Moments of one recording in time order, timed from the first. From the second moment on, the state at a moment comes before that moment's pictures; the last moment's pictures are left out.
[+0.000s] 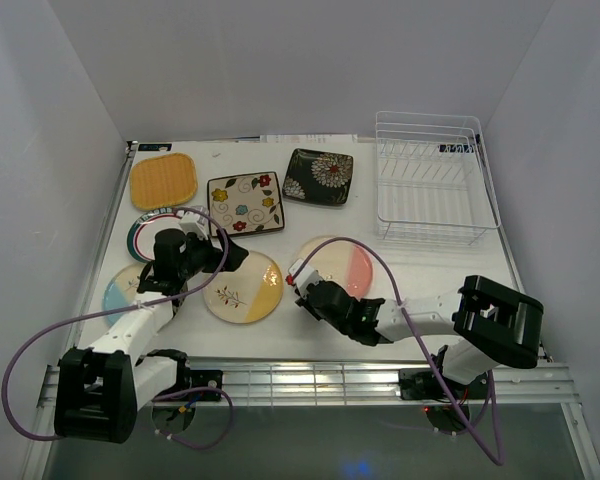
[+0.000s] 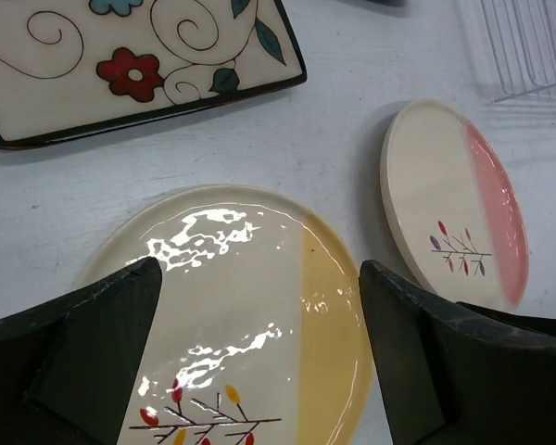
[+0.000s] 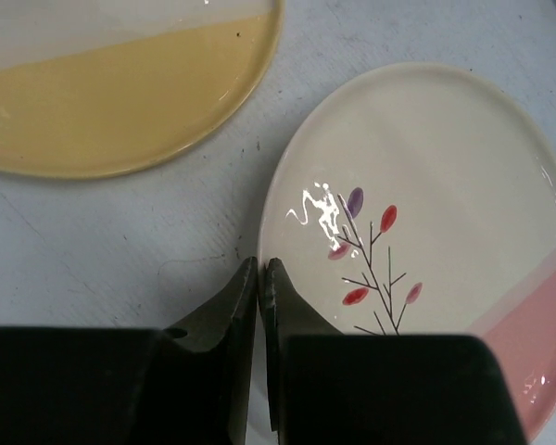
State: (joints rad) left arm -0.11 1.06 0.42 0.19 0.41 -0.30; right arm 1.21 1.51 0.57 0.36 0.44 -0.02
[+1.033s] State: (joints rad) left arm -0.32 1.58 0.79 0.12 0.48 -0.63; right arm 1.20 1.57 0.59 0.54 0.46 -0.01
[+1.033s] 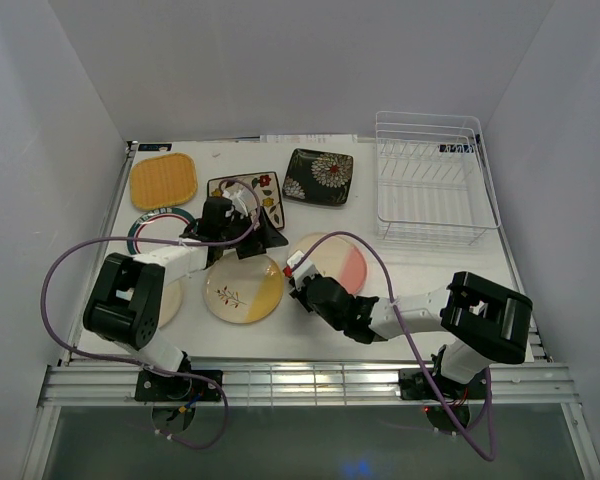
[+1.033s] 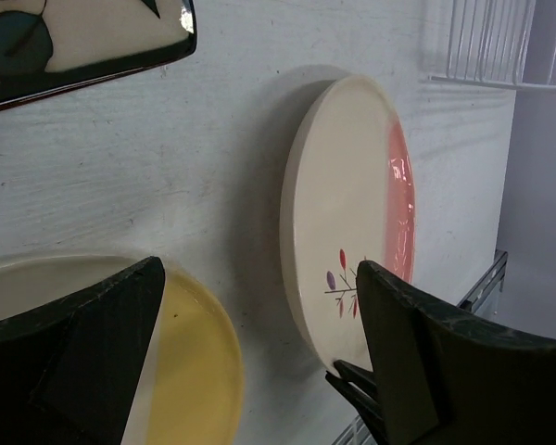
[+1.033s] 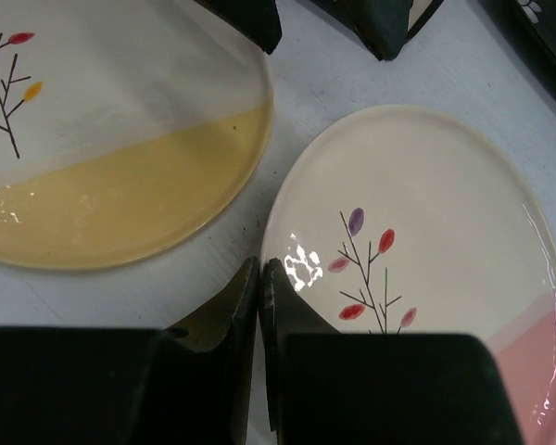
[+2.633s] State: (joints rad) left arm -0.38 1.75 0.87 0.14 0.63 -0.80; right arm 1.21 1.58 0.62 0.61 0.45 -0.09
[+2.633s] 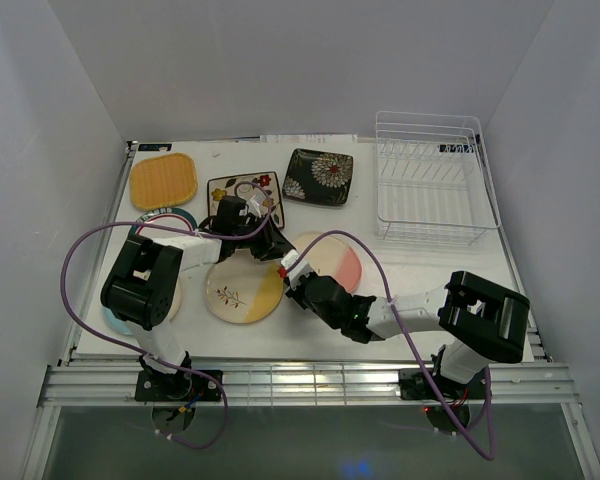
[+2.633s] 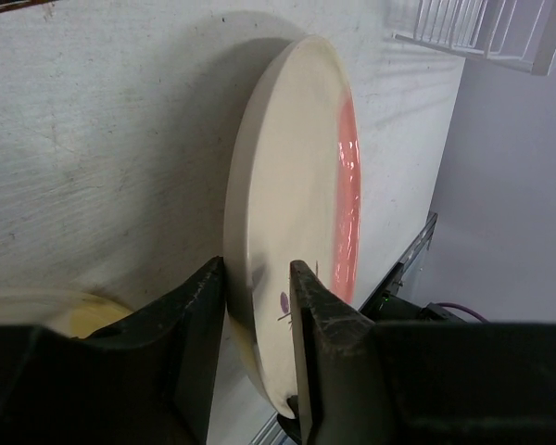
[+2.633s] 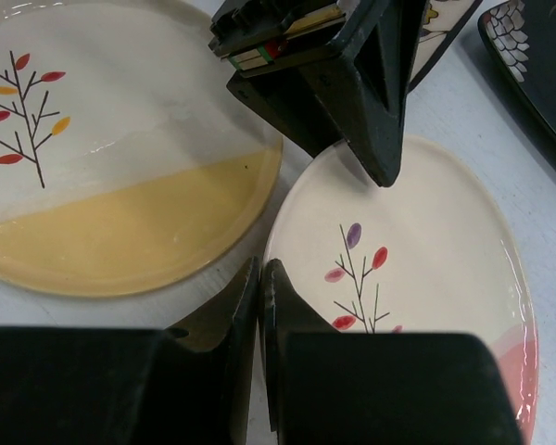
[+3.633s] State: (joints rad) left arm -0.38 1.72 0.84 0.15 0.61 -0.76; right arm 1.23 1.36 0.55 0.63 0.44 0.01
